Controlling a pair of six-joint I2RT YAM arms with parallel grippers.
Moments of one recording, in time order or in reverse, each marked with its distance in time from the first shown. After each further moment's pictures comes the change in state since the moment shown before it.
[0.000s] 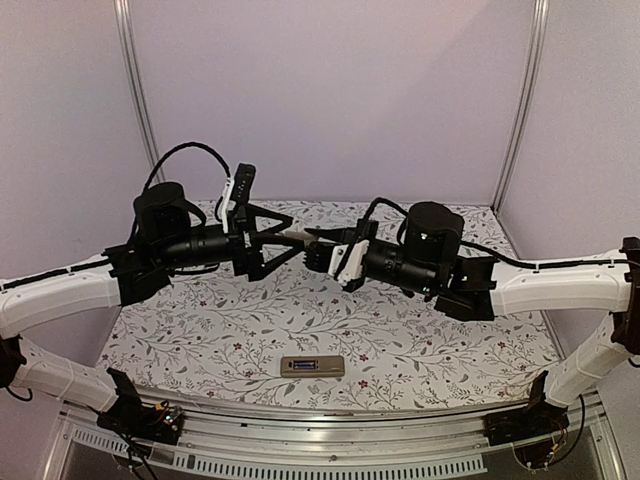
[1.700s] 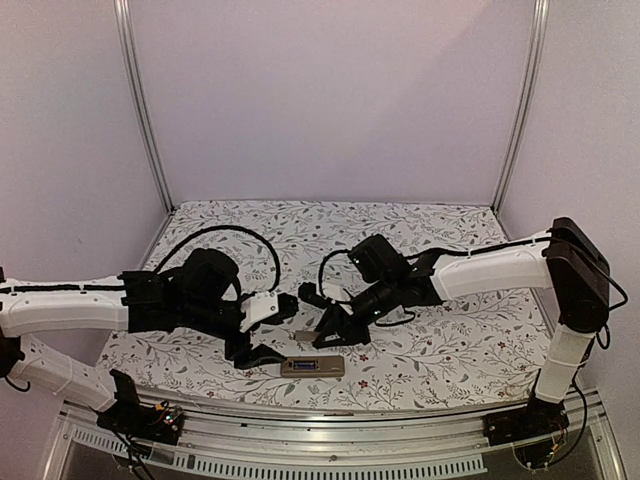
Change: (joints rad) left arm -0.210 -0.003 -0.109 -0.643 -0.261 0.615; right arm -0.145 0.339 0.144 -0.644 -0.625 0.645
